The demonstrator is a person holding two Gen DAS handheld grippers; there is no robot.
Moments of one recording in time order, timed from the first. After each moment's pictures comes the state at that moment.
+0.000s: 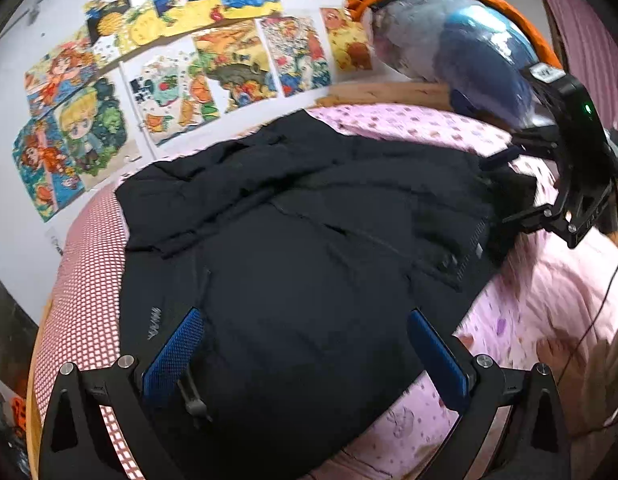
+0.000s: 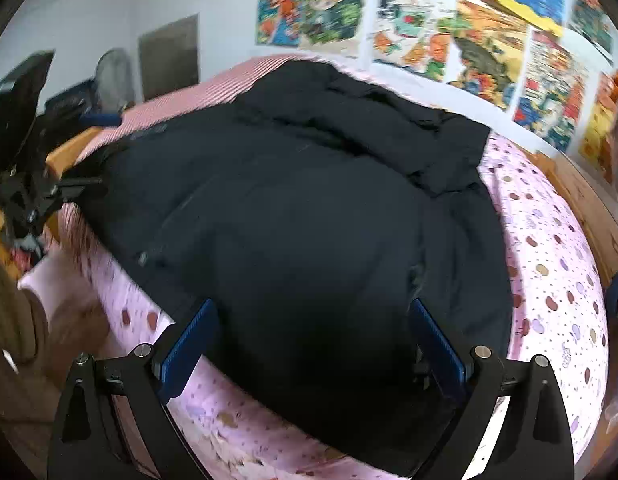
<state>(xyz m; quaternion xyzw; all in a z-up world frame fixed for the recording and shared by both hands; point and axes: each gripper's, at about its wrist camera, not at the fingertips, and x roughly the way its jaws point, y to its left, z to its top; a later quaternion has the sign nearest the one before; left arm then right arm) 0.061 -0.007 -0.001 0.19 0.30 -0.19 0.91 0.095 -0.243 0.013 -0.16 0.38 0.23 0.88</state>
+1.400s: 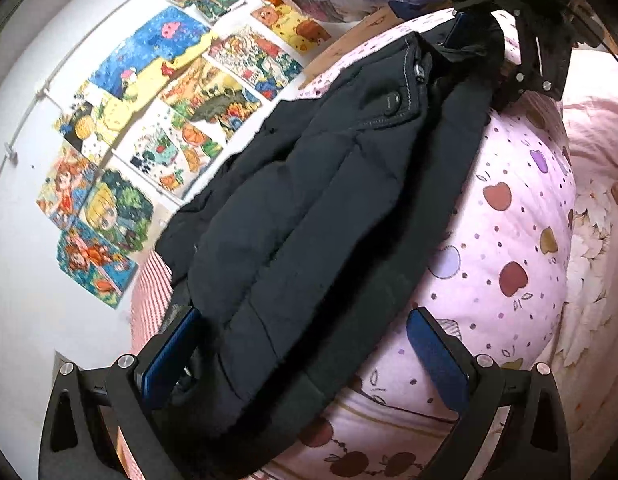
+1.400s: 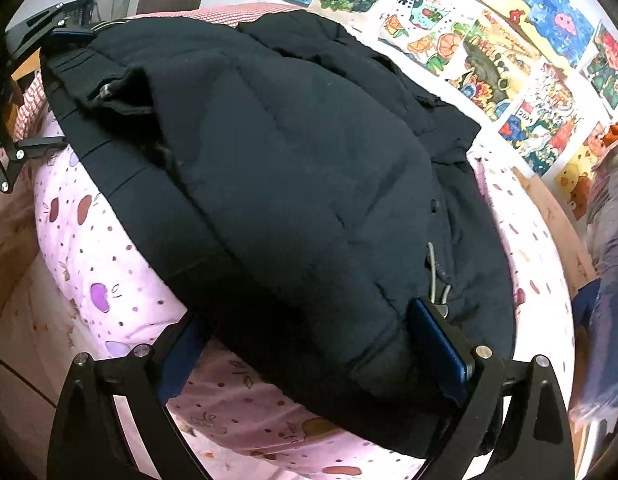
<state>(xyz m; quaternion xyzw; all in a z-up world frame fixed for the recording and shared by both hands) 0.010 -0.037 -0.074 0.42 0.21 -0.11 0.87 0.068 -0.231 -0.028 -0.29 0.37 0.14 0.87</state>
